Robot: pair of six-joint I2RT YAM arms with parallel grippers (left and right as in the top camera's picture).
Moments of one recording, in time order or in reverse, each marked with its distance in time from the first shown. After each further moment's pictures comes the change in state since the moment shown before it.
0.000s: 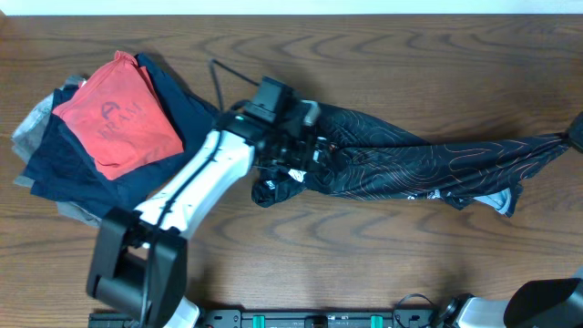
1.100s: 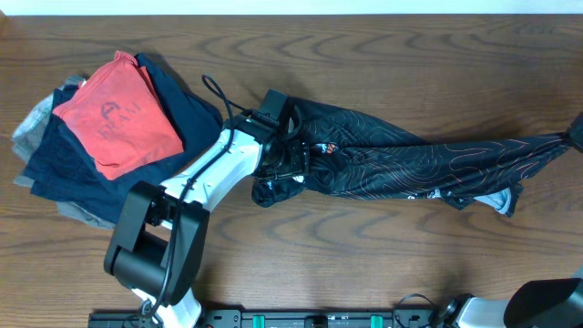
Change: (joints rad) left arm -0.026 0.129 -0.044 0.016 -0.170 -0.307; right arm 0.000 0.000 0.000 0.001 0.006 0.000
